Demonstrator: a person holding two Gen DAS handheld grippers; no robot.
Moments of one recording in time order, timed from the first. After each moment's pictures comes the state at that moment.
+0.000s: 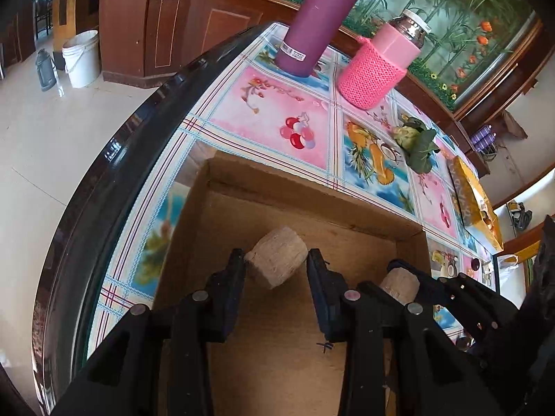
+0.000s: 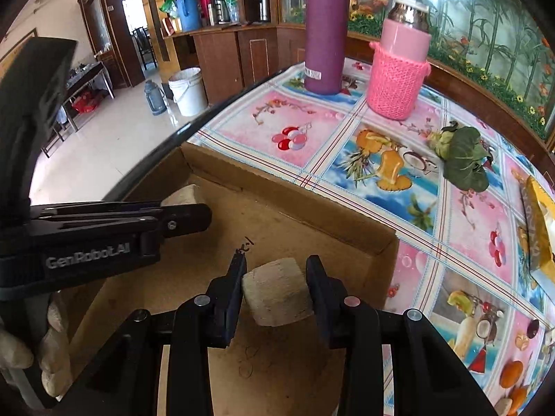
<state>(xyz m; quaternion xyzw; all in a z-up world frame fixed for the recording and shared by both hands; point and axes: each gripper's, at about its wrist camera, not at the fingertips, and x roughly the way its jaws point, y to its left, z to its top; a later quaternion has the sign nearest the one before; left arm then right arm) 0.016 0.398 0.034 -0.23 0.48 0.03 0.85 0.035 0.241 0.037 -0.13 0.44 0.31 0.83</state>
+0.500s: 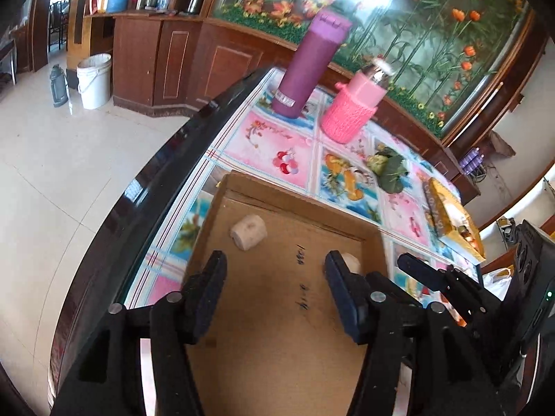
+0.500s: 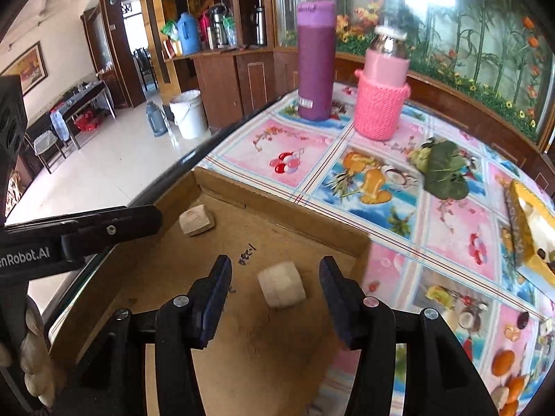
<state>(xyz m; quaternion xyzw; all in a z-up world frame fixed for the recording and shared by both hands) -0.061 0.384 0.095 -0.23 0.40 0.04 0.88 0.002 0.211 0.071 -0.11 0.39 0.31 0.86</state>
